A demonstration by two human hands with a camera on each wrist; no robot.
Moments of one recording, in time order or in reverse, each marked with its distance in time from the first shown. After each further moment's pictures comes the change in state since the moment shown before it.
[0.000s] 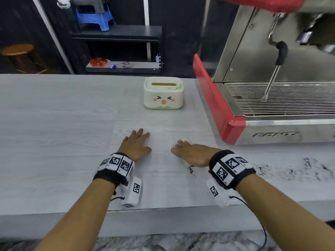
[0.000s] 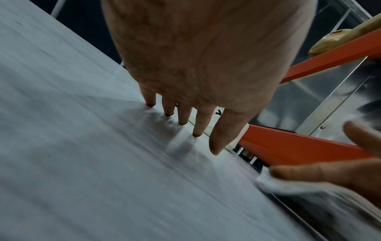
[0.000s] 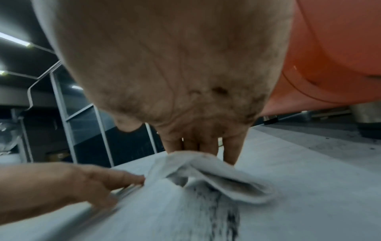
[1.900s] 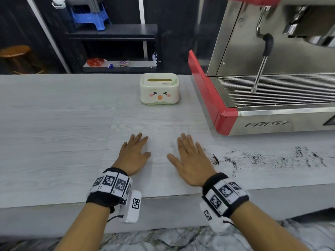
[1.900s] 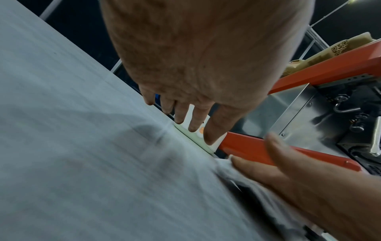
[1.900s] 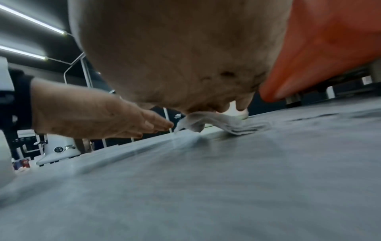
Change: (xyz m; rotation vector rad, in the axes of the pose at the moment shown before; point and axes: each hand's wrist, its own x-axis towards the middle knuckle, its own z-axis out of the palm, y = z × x) left_hand -0.056 0.008 0.024 -0.123 0.098 0.075; right_hand -0.026 -0.008 0.072 0.032 0.433 0.022
